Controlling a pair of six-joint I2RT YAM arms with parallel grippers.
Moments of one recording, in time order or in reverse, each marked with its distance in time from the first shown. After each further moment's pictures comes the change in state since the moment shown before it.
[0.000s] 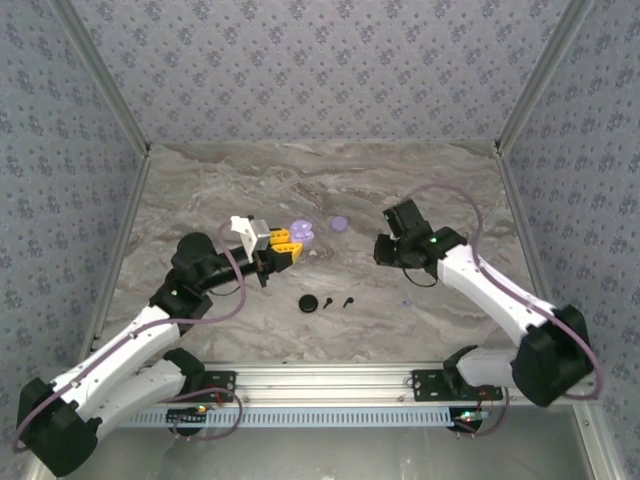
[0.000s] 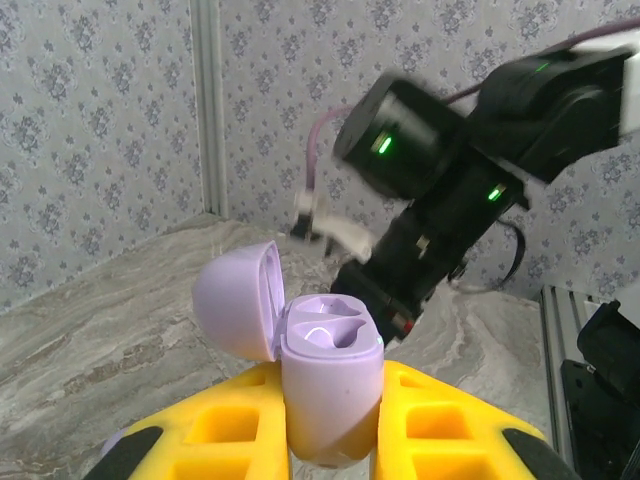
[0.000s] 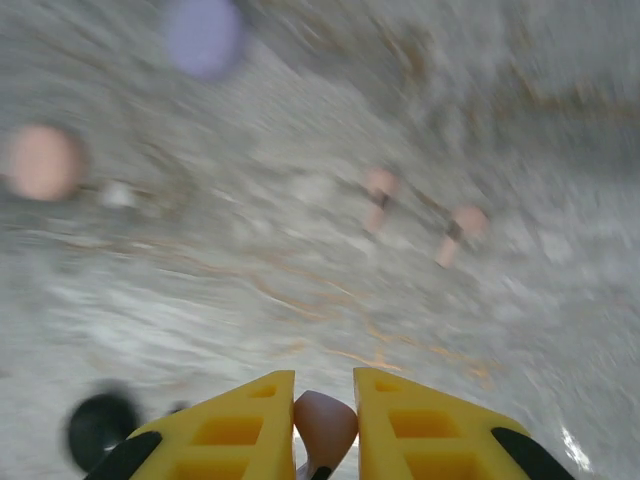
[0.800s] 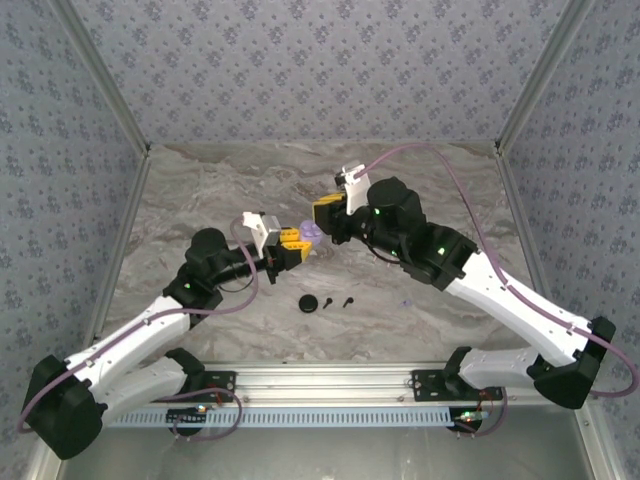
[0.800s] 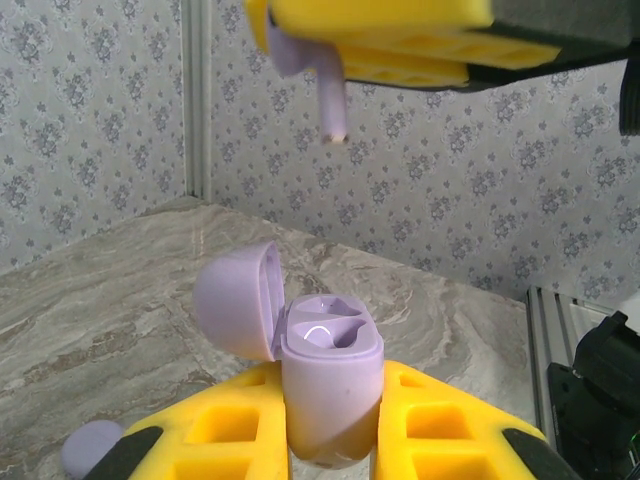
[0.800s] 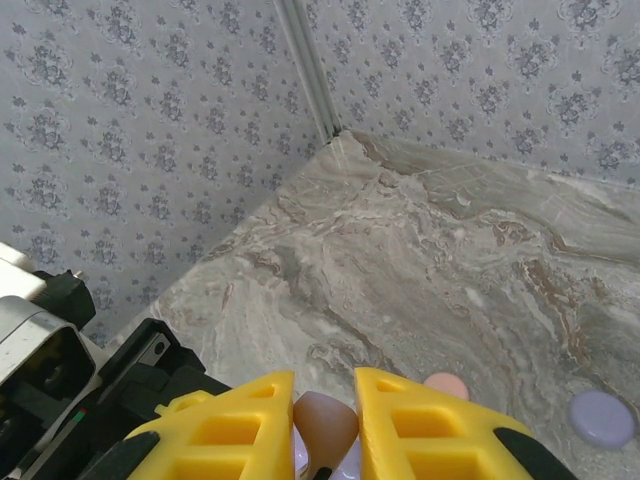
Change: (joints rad) left arm -0.025 0.103 0.000 0.084 -0.001 -0.054; right arm 0.355 -0.039 0.340 0.279 0.028 -0.270
